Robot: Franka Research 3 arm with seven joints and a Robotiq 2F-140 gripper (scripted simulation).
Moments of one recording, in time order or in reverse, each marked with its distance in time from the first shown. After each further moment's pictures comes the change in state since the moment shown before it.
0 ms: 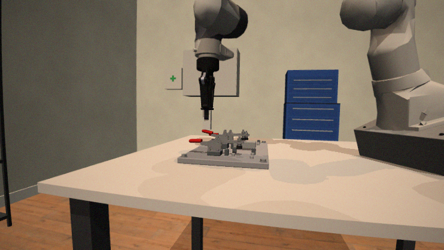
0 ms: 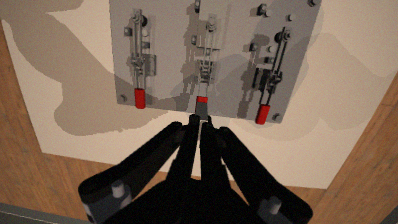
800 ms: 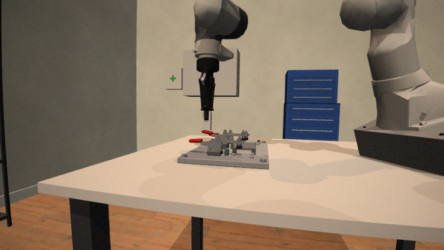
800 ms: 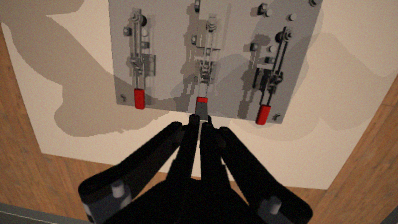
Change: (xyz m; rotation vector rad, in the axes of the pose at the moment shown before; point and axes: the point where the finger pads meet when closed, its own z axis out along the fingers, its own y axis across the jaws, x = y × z) arm 0.000 0.000 0.002 0.000 0.000 0.000
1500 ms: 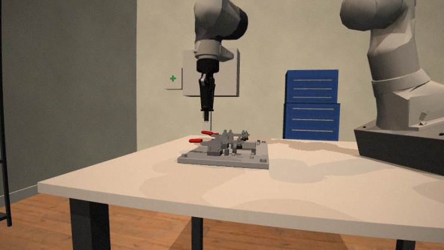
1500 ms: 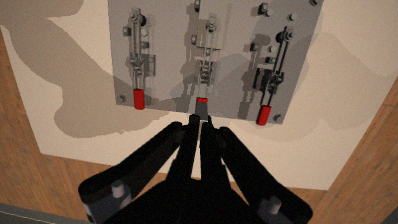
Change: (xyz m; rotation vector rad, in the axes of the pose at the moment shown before) arm 0.000 0.000 0.002 0.000 0.000 0.000
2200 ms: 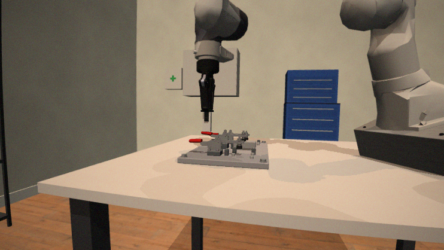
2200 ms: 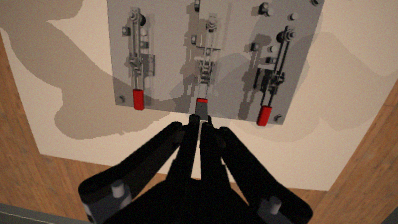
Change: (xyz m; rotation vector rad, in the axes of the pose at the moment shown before) arm 0.000 0.000 0.002 0.000 0.000 0.000
